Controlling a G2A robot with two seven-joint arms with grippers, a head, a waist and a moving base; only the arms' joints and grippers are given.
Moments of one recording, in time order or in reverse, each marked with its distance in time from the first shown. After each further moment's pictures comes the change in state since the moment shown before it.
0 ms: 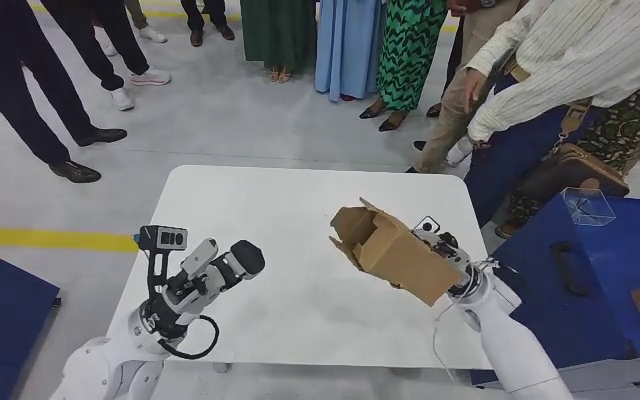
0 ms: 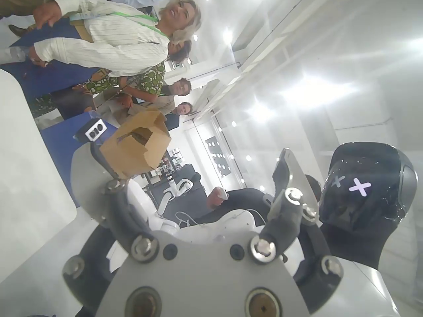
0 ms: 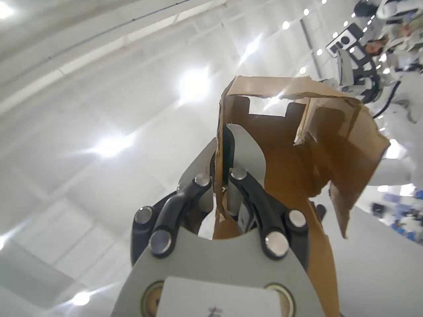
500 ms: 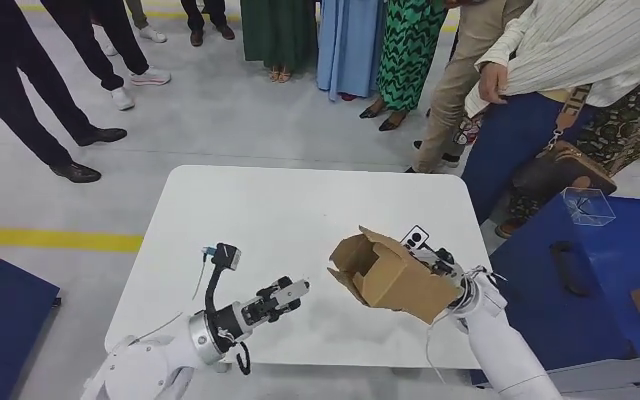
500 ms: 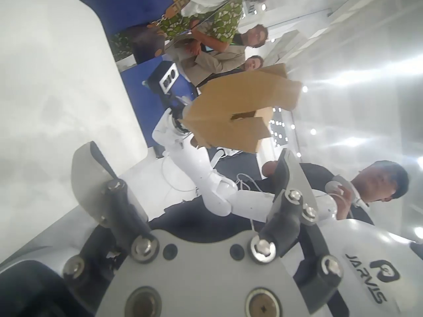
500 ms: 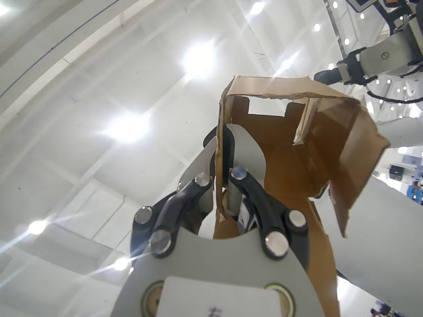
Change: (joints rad) left arm -0.053 0.006 0.179 0.011 0.425 0.218 -0.074; right arm 0.009 -0.015 -0.032 0.029 -0.090 -0.049 0.211
